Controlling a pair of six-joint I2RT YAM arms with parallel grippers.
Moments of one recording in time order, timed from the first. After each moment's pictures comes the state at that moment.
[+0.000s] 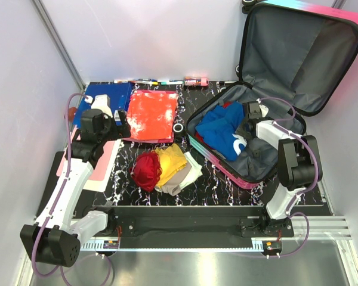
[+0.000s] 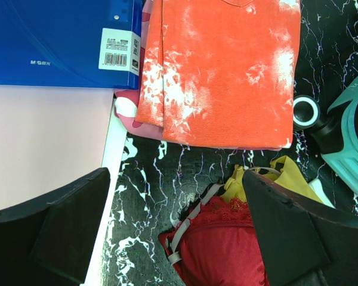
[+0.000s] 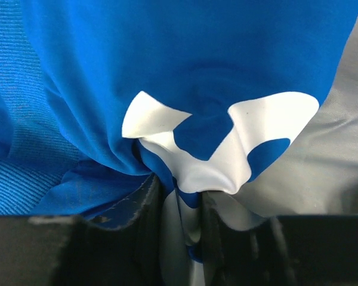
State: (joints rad) left arm -0.14 1.02 0.96 -0.45 -0.04 -0.22; right arm 0.16 1.77 1.11 -0.30 0.20 0.64
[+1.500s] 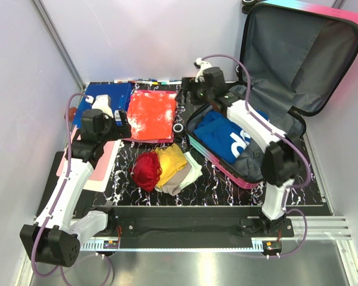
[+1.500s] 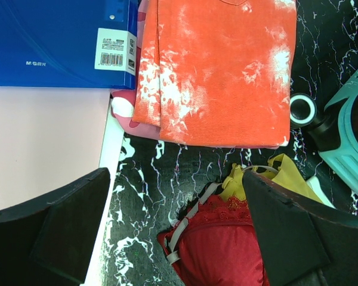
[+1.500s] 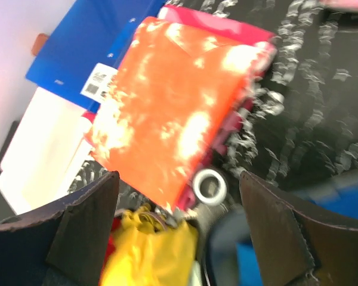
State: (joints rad) left arm -0.14 1.02 0.96 -0.45 -0.03 -0.21; right arm 0.51 1.85 1.69 -0.28 -0.16 0.36
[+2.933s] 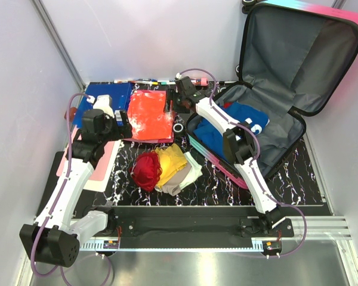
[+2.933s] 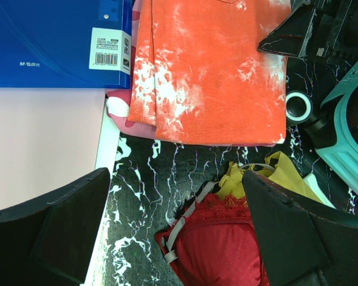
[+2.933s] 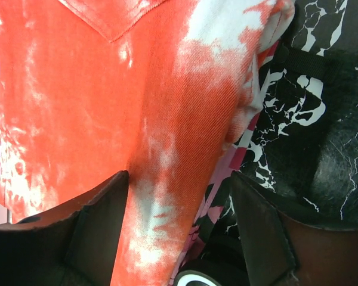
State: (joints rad) left arm -0.16 1.02 0.96 -0.46 -0.02 -0.21; right arm 0.56 2.59 2.43 -0.57 -0.10 0.51
